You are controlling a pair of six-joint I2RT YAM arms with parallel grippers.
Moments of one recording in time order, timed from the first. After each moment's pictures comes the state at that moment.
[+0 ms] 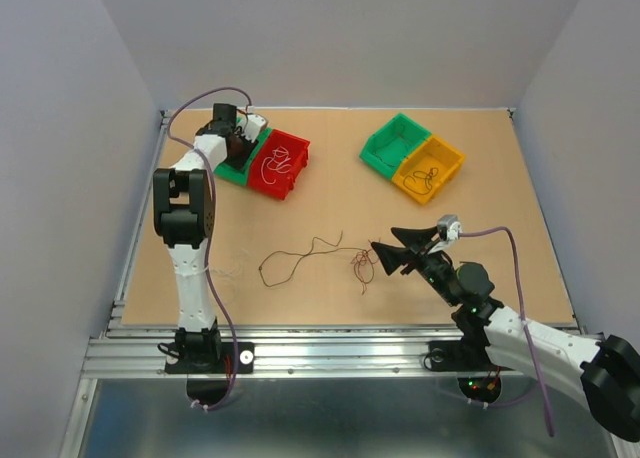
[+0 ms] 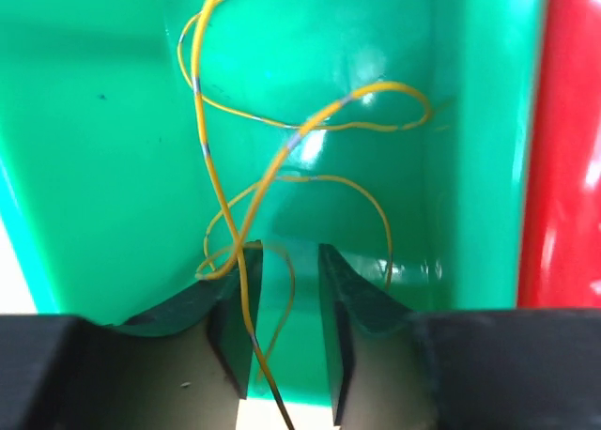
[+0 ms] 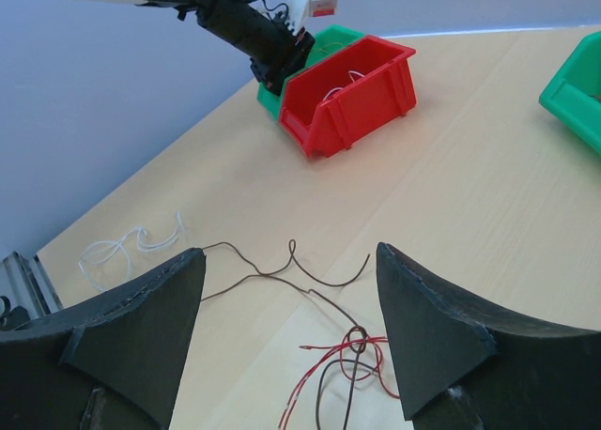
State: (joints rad) left arm -0.07 2.25 1.79 -0.49 0.05 0.54; right arm 0.74 0.75 0.07 0.88 0.06 0.37
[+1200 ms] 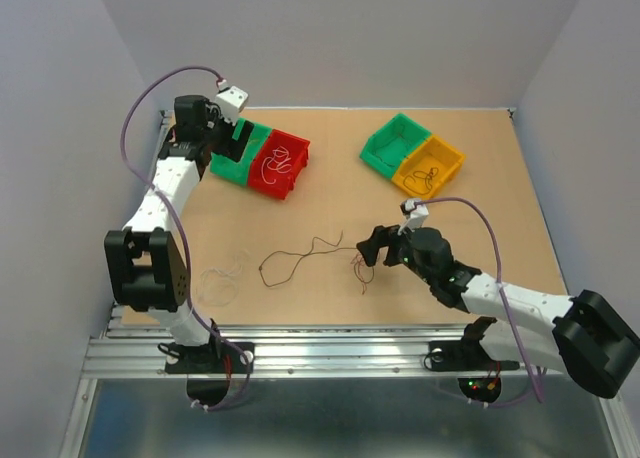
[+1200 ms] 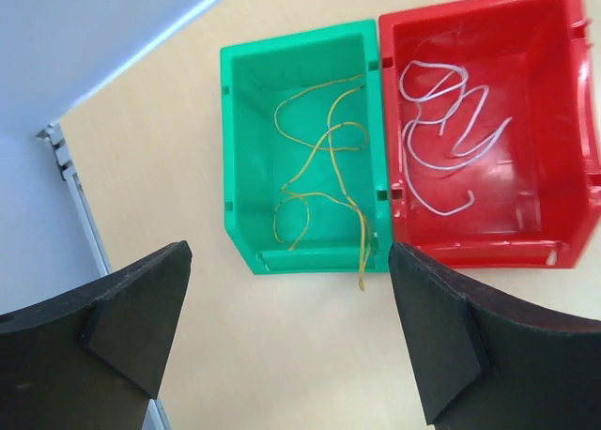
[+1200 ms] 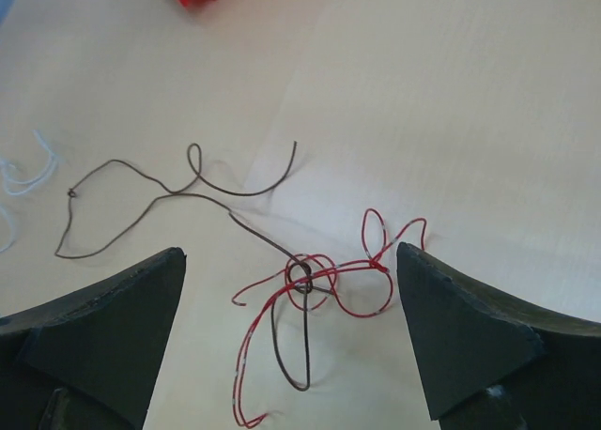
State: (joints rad) left arm -0.04 1.71 1.45 -0.32 0.19 0.46; right arm 0.74 1.05 0.32 0.45 0.14 0.47
